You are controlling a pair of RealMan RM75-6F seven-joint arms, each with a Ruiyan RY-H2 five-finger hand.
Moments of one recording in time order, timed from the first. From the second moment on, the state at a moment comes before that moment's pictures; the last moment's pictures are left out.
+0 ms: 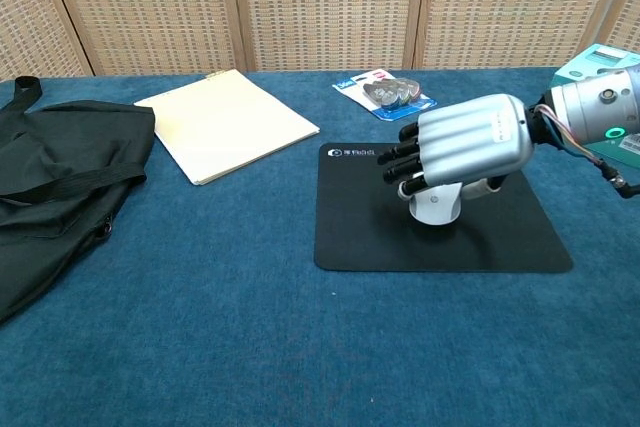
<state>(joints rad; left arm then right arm) -0.19 -1.11 -0.11 -1.59 1.24 1.30 0.14 1.05 -1.76 -0.37 -0.26 -2.09 1.25 0.19</state>
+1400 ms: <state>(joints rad) -0.11 -1.05 -0.04 -1.67 1.48 1.48 0.10 0.24 -1.21 -0.04 -1.43 -1.40 1.64 0.08</state>
